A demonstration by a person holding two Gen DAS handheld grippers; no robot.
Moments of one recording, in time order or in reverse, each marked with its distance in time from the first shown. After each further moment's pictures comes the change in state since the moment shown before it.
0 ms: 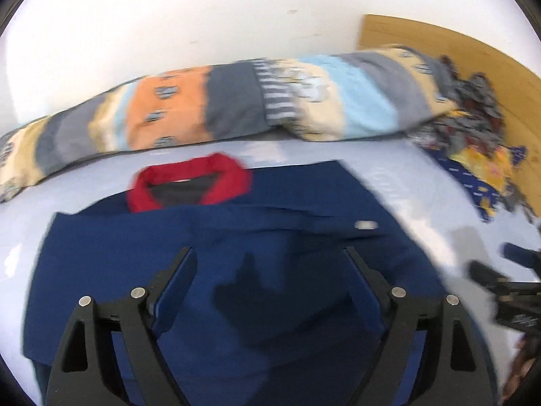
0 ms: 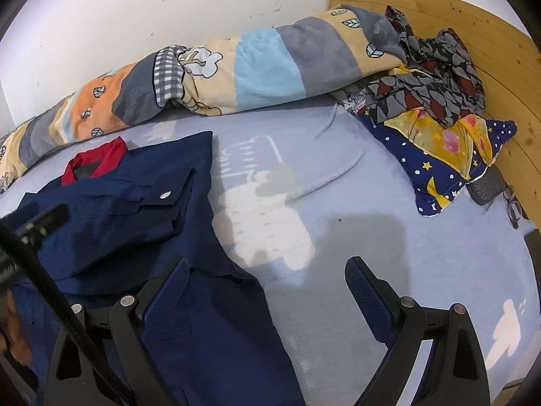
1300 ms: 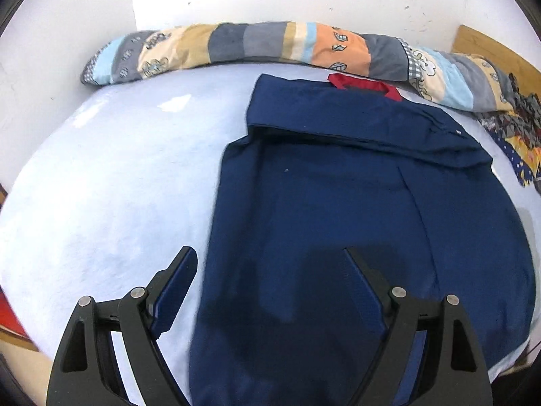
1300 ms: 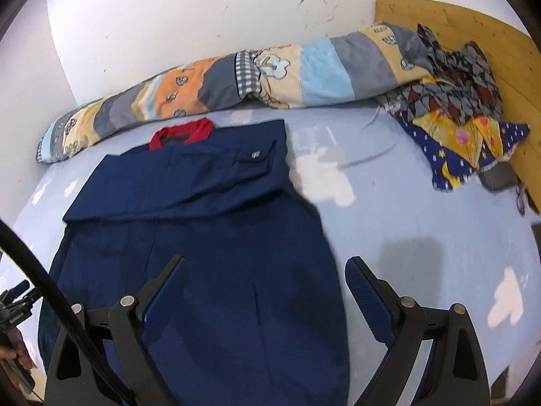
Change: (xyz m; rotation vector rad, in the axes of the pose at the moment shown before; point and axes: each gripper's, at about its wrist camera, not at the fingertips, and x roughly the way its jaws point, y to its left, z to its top) left arm -0.232 0.175 -0.214 -0.237 0.136 0.260; right arm -0.117 0.014 -0.077 -0.083 0.007 0.229
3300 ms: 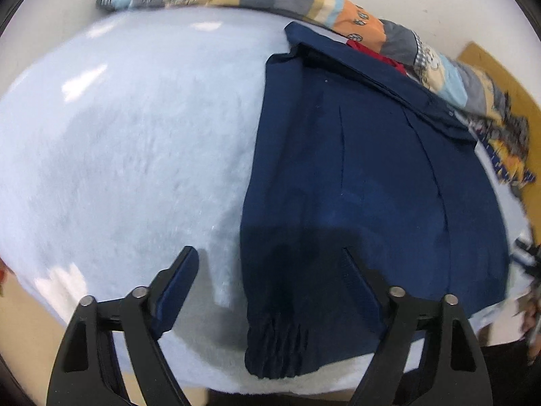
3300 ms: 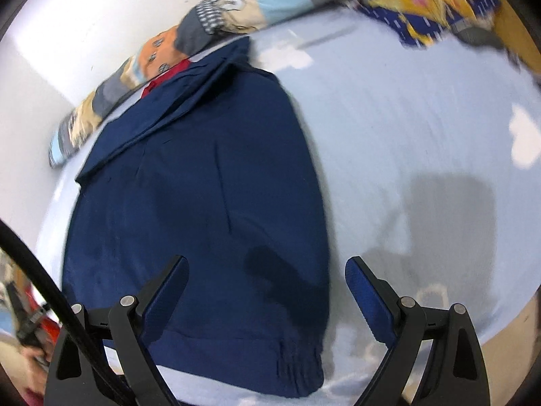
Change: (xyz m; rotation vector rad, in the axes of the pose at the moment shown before) left arm -0.006 0.081 -0.097 -0.203 0.173 -0.196; right arm -0.005 -0.078 -0.126 0.247 0.211 0.162
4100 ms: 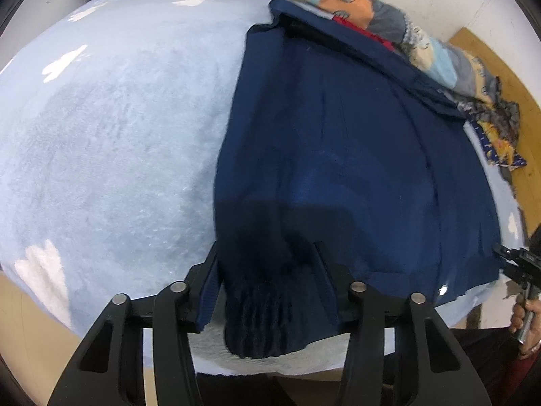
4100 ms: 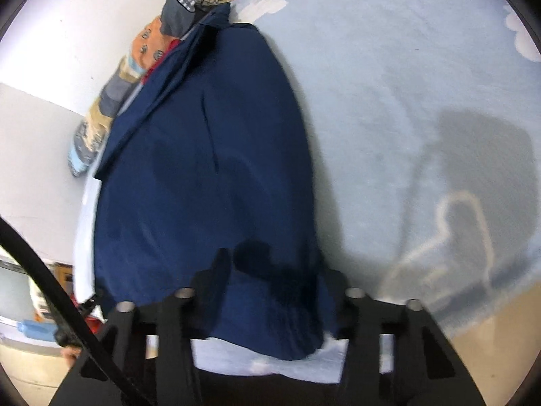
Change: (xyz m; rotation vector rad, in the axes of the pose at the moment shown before) left arm 0.014 -0.015 -0.018 0.054 0.091 -0.005; right arm 0.016 -0.023 -0.034 0.120 0.138 0.124
